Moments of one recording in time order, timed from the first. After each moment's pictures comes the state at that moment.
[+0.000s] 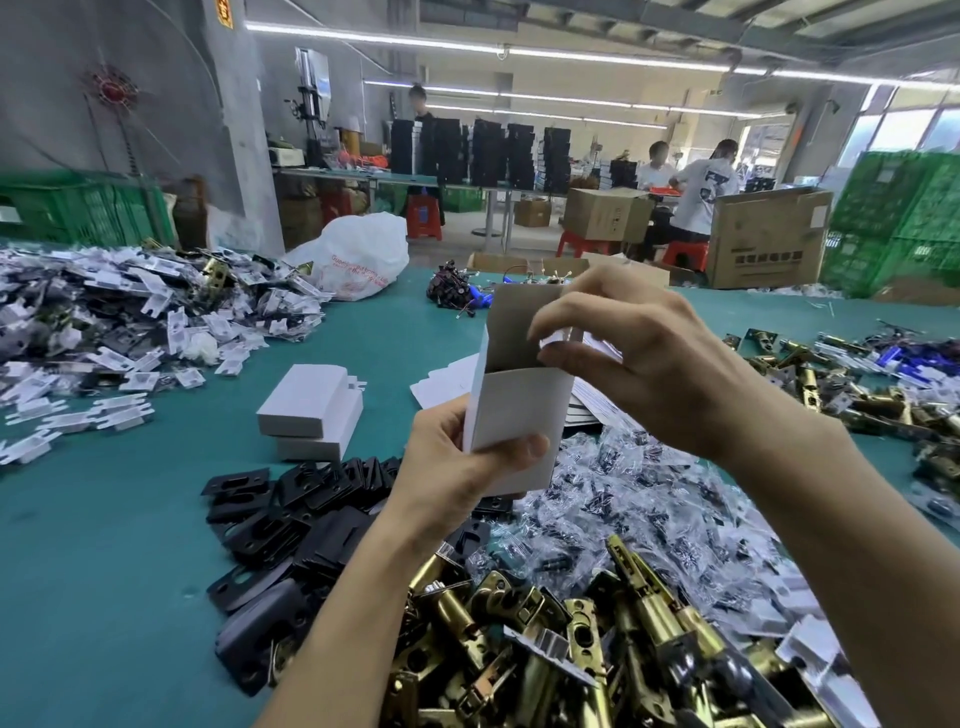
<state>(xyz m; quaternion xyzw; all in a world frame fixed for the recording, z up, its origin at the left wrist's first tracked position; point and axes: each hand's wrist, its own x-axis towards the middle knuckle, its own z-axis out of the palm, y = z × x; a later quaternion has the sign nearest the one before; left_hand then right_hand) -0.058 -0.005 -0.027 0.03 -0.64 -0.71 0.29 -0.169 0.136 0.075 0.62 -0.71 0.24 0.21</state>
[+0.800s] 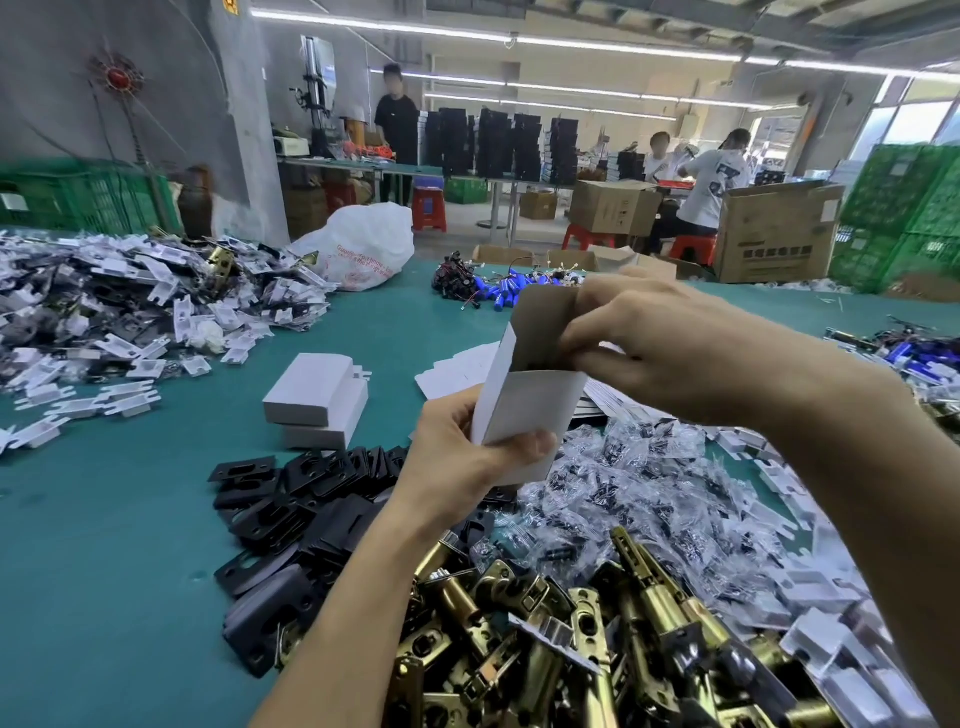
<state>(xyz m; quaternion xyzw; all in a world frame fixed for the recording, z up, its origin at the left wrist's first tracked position) -0.058 -0.007 -0.029 0.06 -0.68 -0.67 0.29 -0.164 0.134 0.099 0.61 -0.78 0.04 0.14</state>
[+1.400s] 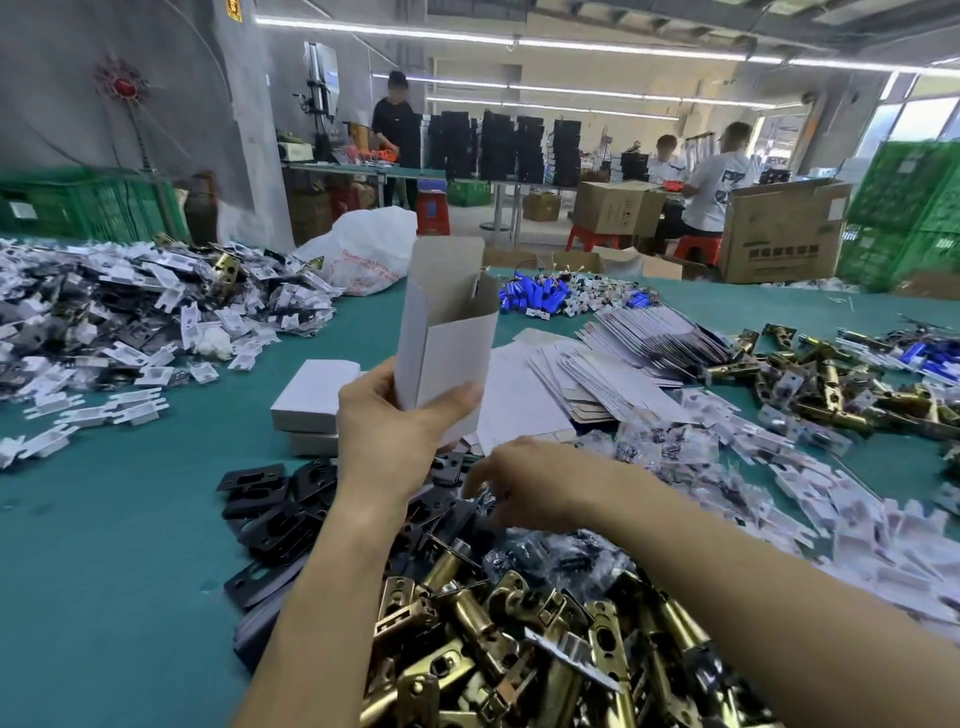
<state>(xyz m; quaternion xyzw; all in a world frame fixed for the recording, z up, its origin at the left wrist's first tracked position) -0.049 -0.043 -0.017 0.20 -0.61 -0.62 0.45 -0.160 0.059 -0.022 0.57 -0.81 0.00 -0.11</state>
